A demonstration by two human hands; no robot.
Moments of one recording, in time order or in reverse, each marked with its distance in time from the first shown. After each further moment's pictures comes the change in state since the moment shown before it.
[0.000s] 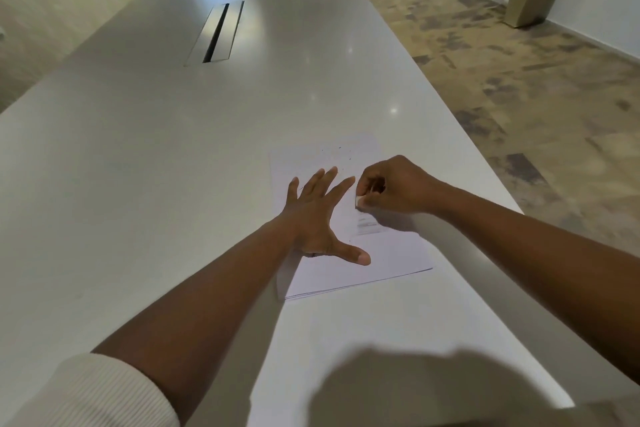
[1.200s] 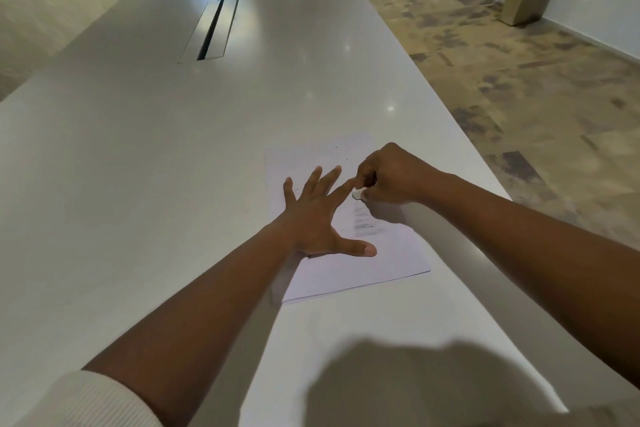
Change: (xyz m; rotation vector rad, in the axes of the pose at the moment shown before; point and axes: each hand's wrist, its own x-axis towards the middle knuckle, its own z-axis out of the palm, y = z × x) left_hand 0.007 0.004 0.007 0.006 0.078 0.014; right_hand 0.013 -0.010 -0.011 -0.176 -0.014 0.055
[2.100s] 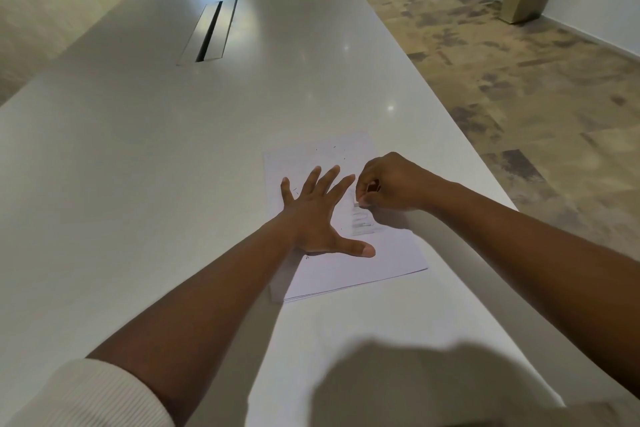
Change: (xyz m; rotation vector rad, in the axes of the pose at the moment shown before) left_hand 0.001 0.005 -0.006 0.010 -0.079 -0.035; right_hand -0.010 0.005 0.006 0.057 -0.048 -0.023
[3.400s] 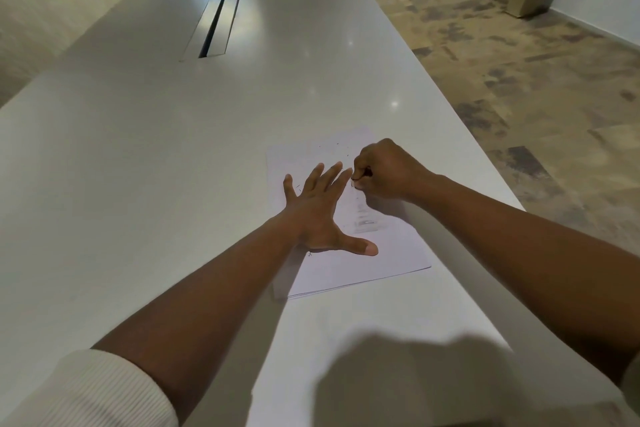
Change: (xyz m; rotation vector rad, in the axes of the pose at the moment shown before) left_hand 0.002 0.001 0.000 -0.027 0.012 -0.020; right_hand 0.020 -0.001 0.006 -0.058 0.166 -0.053
